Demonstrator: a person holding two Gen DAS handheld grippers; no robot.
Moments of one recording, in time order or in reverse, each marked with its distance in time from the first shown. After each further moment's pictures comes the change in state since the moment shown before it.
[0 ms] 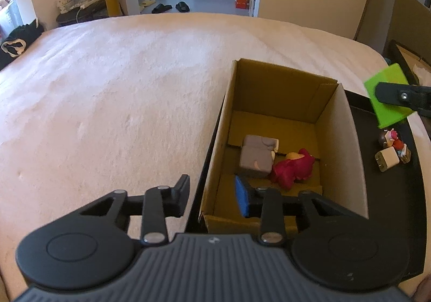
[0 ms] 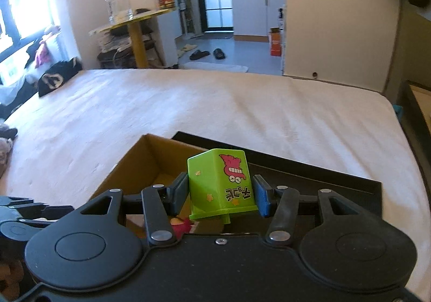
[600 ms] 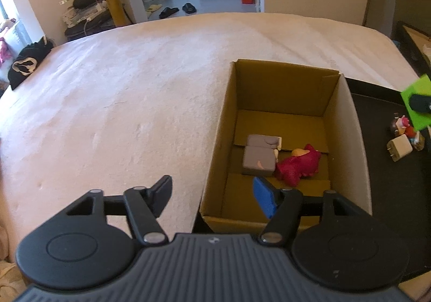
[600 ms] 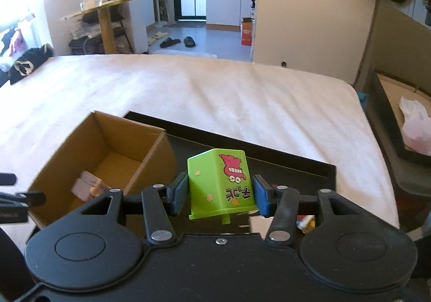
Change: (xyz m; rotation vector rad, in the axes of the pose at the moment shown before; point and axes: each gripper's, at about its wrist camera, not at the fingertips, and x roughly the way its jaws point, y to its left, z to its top) left arm -0.008 -0.022 0.004 0.080 0.006 0.103; right arm -0.009 -0.044 -0.021 0.013 0.022 -0.128
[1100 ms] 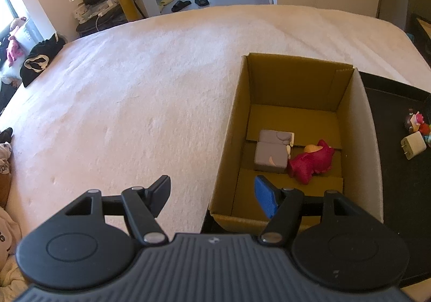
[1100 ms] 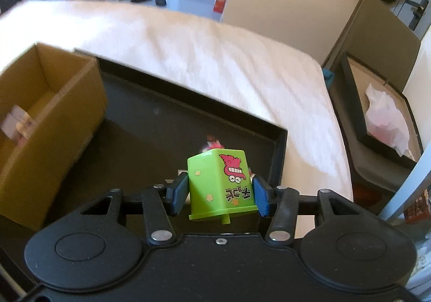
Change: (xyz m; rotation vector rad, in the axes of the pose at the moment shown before) left arm 0.001 -0.005 0.003 -0.002 0.038 0.085; right arm 0.023 -0.020 -0.029 -0.109 0.145 -0.215
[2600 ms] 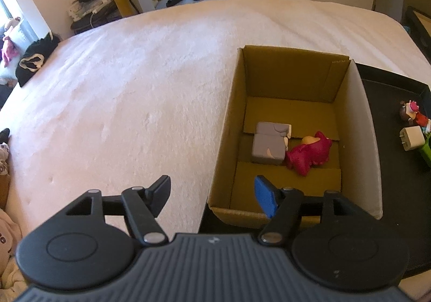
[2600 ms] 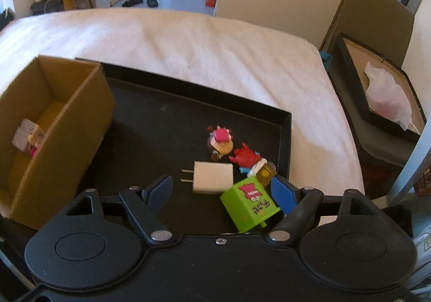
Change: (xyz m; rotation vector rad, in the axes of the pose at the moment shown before) left arm 0.000 -0.001 -0.001 0.024 0.026 -0.005; right arm 0.013 -0.001 -0.013 0.058 0.066 -0.007
